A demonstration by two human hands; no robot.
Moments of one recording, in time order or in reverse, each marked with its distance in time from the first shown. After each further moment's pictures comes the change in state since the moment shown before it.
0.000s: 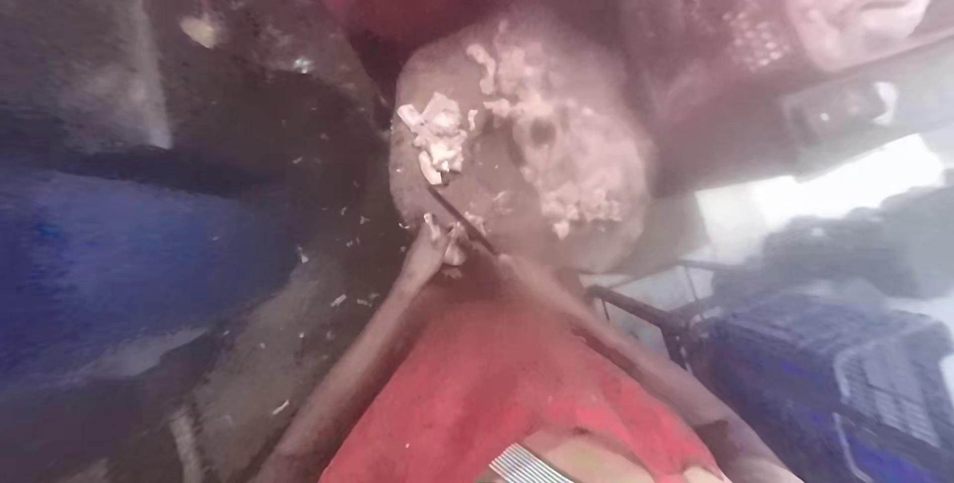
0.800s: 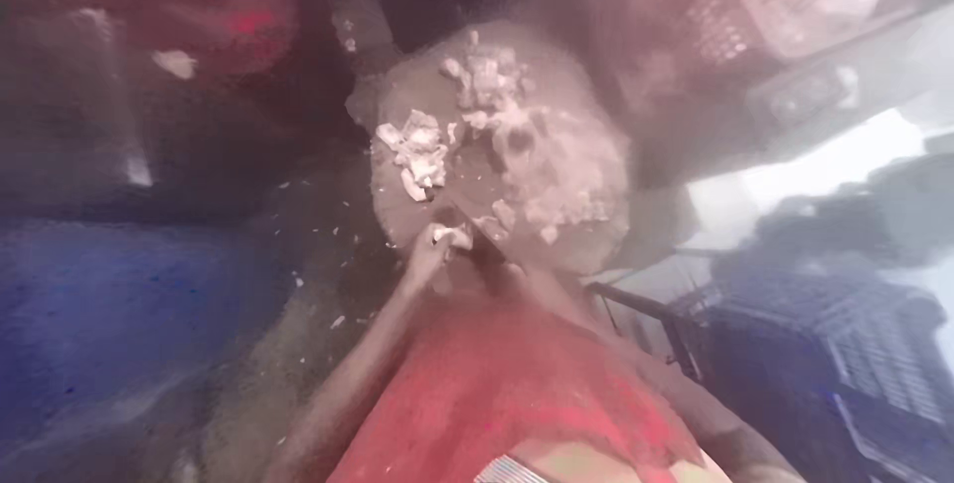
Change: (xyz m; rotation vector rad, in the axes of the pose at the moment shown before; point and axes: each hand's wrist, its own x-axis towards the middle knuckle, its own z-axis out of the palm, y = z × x) left_hand 0.019 0.033 0.011 -0.299 -0.050 0.108; right_hand -0.002 0.038 -0.006 -0.176 0.165 0.201
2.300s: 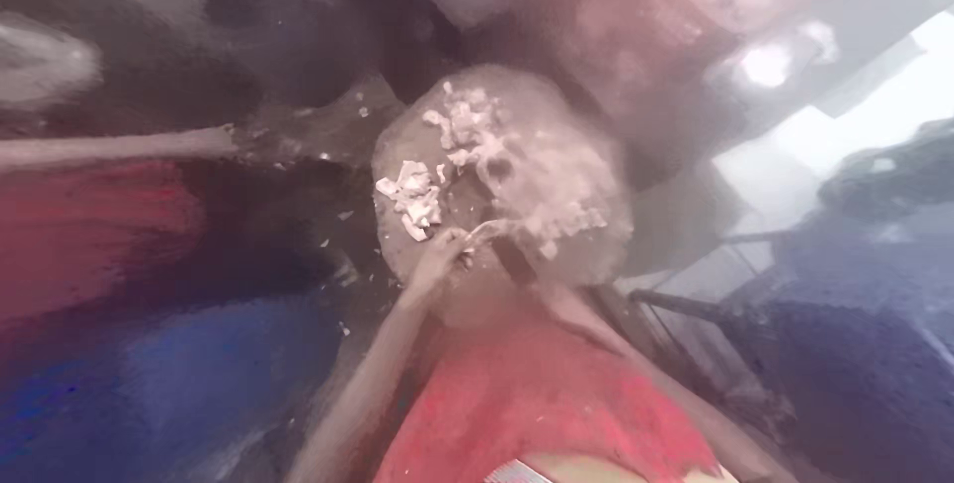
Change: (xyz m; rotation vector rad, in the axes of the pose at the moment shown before) left_hand -0.003 0.113 0.014 -0.131 -0.310 0.109; right_hand -0.010 0.046 -0.006 0.555 -0.012 0.015
